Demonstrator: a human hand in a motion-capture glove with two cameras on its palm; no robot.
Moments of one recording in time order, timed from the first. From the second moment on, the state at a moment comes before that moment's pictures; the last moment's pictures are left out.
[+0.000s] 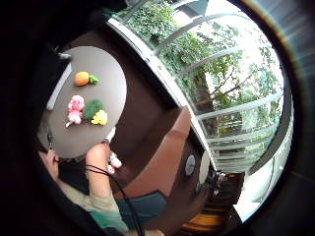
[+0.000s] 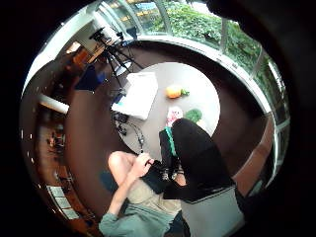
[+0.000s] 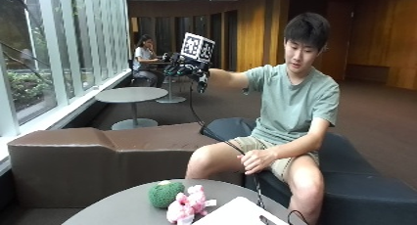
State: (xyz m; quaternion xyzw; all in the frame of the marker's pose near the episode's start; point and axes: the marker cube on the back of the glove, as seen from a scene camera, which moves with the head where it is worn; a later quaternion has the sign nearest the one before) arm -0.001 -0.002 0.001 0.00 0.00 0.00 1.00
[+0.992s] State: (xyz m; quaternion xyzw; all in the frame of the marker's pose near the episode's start) arm -0.017 -0.076 0.206 -0.22 -0.02 -0.03 0.97
